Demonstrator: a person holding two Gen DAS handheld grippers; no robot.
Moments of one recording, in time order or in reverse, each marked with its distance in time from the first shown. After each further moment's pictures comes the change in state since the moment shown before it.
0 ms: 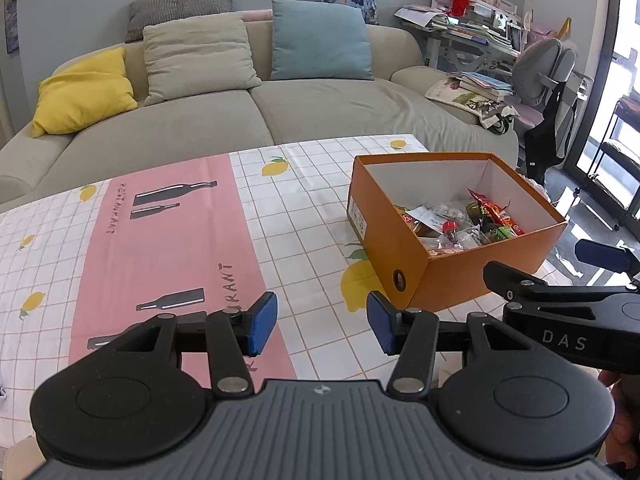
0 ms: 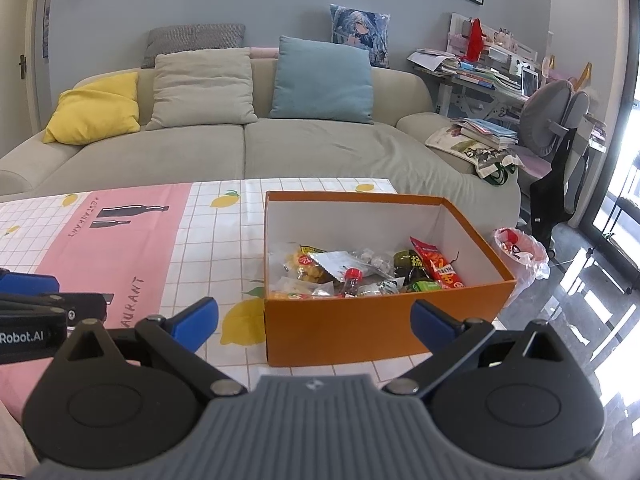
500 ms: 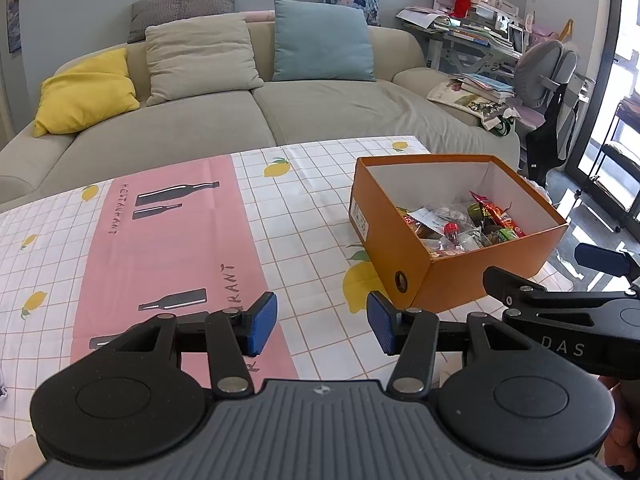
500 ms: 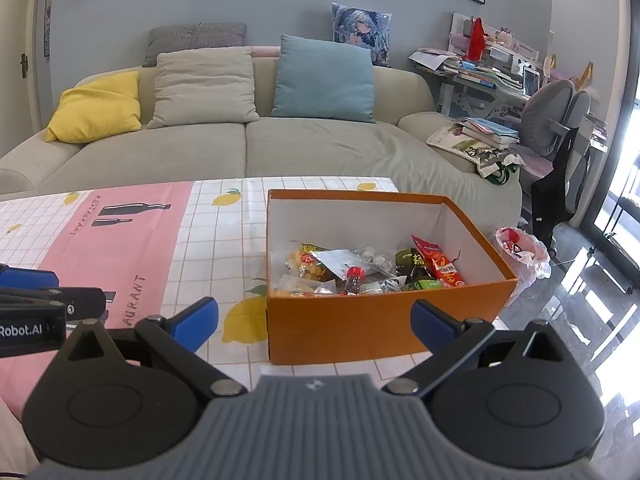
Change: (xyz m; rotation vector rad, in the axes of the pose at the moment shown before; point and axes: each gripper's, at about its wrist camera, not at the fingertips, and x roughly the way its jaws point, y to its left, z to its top) left arm -0.001 0.002 0.002 -0.005 -0.002 0.002; right arm 0.000 0.000 -0.001 -0.005 0.004 0.005
